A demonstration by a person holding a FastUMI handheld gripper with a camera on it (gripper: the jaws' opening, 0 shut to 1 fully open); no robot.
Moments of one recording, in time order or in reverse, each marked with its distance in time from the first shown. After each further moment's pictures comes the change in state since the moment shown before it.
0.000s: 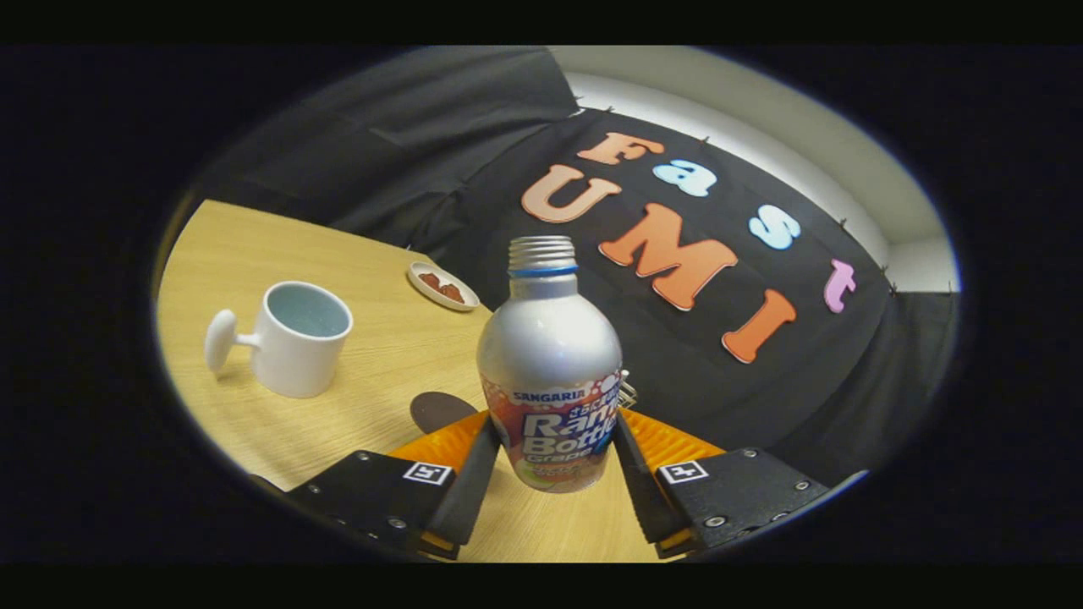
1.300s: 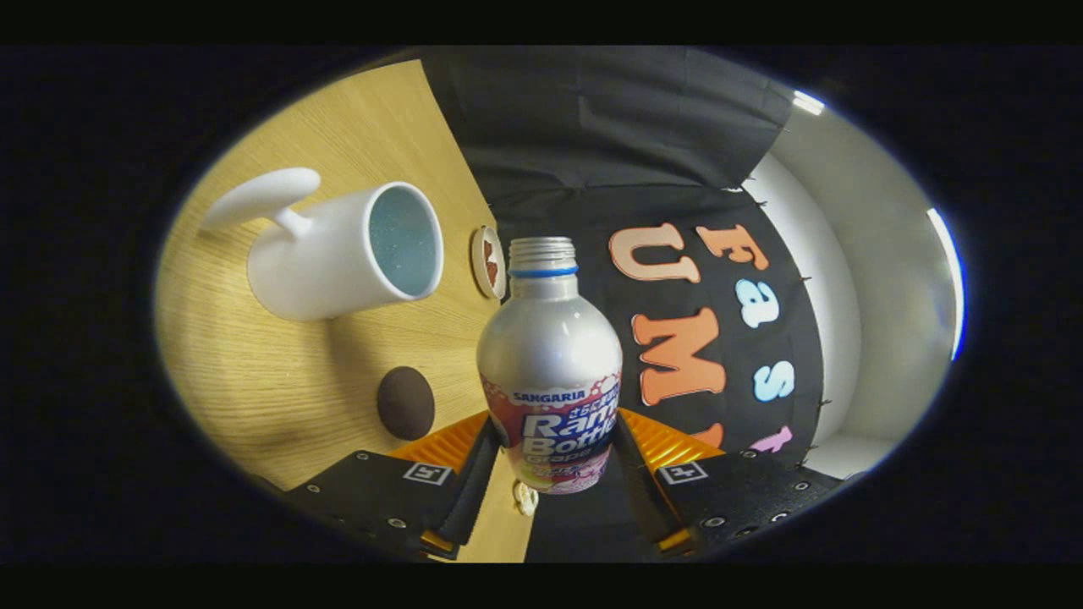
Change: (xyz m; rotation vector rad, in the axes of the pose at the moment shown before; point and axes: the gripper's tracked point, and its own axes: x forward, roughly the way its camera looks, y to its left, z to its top) arm 0.019 0.033 0.042 -0.698 -0.127 -0.073
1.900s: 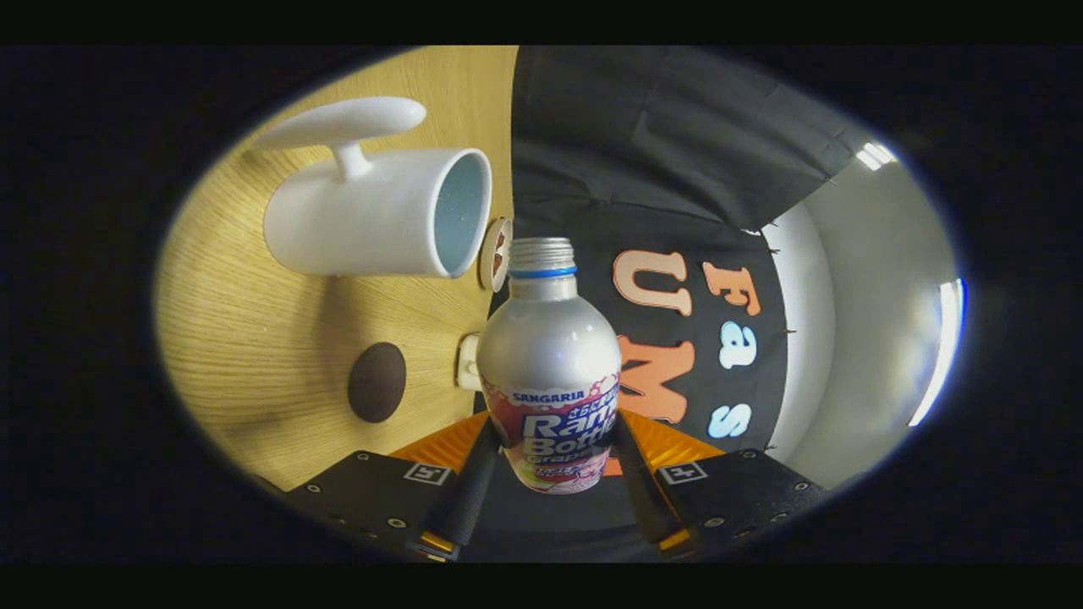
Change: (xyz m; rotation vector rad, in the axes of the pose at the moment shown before) arm 0.006 -0.009 0.003 -0.237 -0.031 -0.068
